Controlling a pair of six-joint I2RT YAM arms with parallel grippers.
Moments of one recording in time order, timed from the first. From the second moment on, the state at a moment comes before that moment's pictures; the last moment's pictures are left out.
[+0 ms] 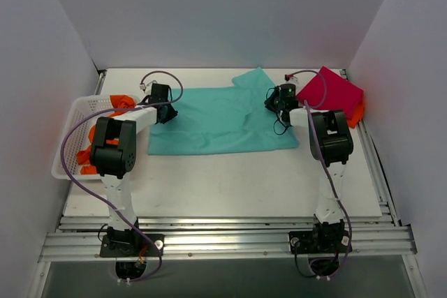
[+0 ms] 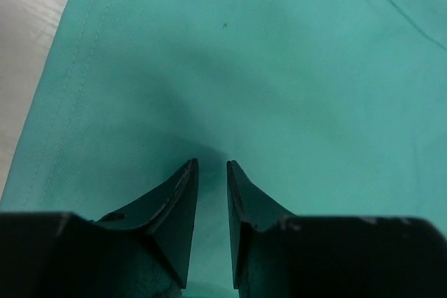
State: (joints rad) left arm -0.20 2.08 1.40 -0.16 -0.18 -0.70; right arm 0.16 2.22 1.34 0.35 -0.04 0.56
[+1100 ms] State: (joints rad) left arm -0.44 1.65 0.95 -0.31 -0.42 -0.90; right arm 0.20 1.61 0.82 0.14 0.20 0.60
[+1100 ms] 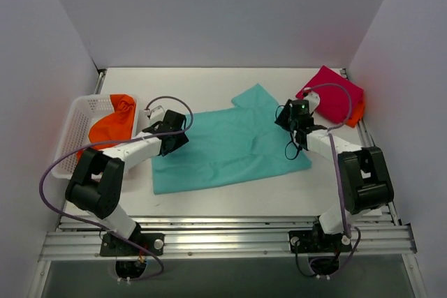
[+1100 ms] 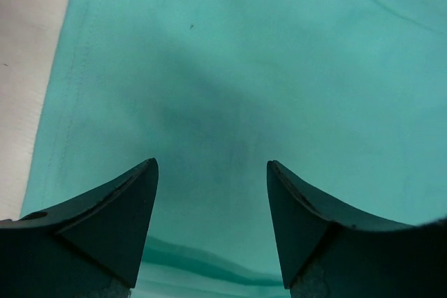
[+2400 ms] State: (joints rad) left arm -0.36 1.66 1.15 -0.22 -0.36 -0.67; right arm 0.17 2.55 1.96 0.13 -0.03 0.42
